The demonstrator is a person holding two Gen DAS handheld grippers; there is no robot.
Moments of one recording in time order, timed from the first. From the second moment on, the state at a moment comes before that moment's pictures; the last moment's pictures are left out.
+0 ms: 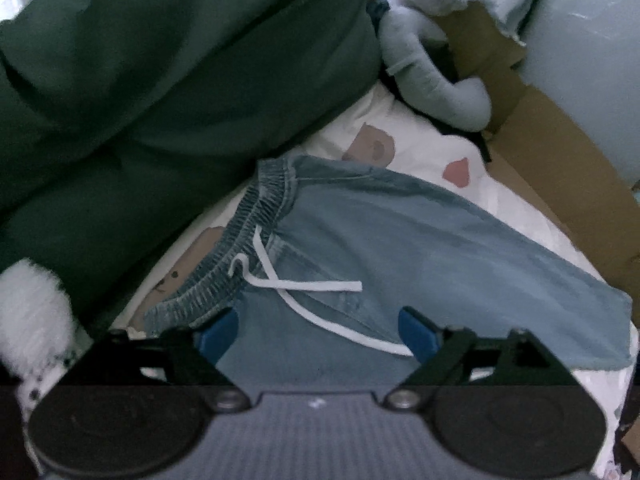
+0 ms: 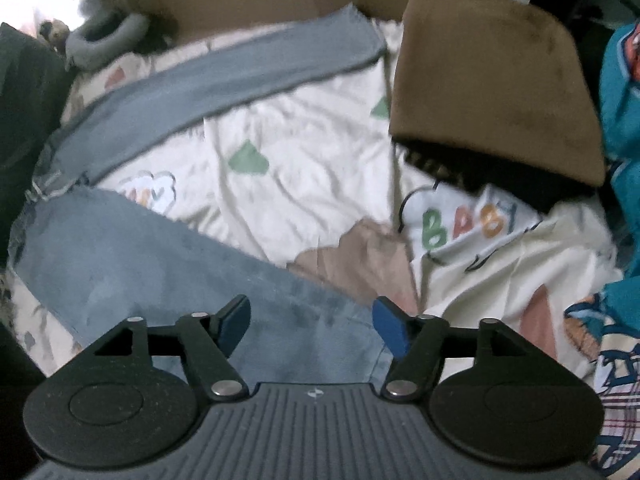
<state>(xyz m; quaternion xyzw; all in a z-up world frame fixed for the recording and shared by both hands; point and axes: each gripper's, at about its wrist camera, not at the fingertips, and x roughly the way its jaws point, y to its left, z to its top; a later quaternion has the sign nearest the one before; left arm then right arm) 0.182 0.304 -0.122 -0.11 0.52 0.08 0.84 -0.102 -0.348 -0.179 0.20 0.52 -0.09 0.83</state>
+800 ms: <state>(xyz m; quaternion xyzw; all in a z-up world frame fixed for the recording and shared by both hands) 0.069 0.289 -0.044 -0.15 0.50 0.07 0.85 -0.190 -0.372 -0.122 0.23 0.44 -0.08 0.86</state>
